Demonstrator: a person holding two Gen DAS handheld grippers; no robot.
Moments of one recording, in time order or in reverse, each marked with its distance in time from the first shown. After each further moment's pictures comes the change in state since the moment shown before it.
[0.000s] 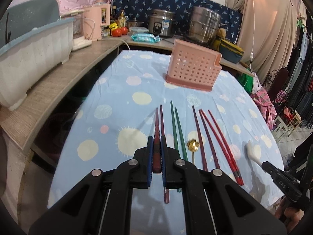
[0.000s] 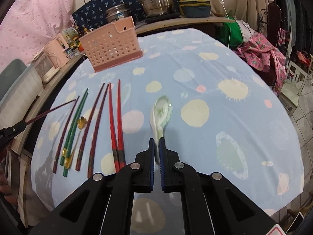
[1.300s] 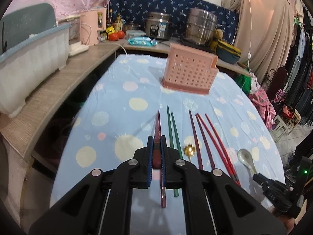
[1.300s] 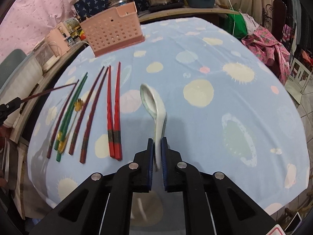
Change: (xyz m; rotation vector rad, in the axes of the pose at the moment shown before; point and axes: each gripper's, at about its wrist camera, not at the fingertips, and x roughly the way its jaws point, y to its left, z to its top) left arm -0.002 -0.007 0.011 0.021 -0.016 -0.003; right arm 0.012 -0.003 -0.015 -0.020 0.064 0.005
